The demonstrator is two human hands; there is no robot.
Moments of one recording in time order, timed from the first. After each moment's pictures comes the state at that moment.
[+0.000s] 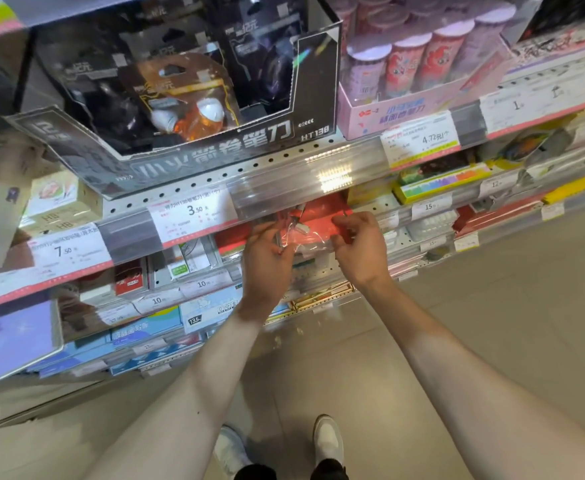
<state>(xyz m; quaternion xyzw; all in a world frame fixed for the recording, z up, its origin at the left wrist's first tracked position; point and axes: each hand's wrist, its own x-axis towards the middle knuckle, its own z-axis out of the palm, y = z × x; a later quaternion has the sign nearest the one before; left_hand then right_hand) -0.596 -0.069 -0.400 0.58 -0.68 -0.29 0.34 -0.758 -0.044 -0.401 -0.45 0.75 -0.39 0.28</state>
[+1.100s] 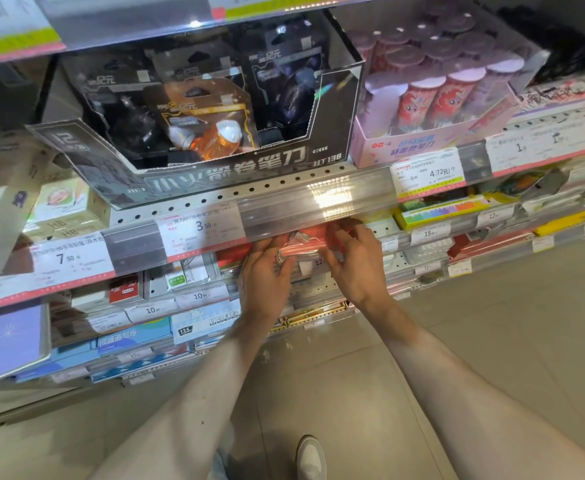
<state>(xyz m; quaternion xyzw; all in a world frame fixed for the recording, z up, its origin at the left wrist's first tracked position) -0.594 -0.077 -0.419 0.59 -0.70 -0.23 0.34 -0.769 -0.059 -0.411 -0.62 0.73 -0.25 0.10</state>
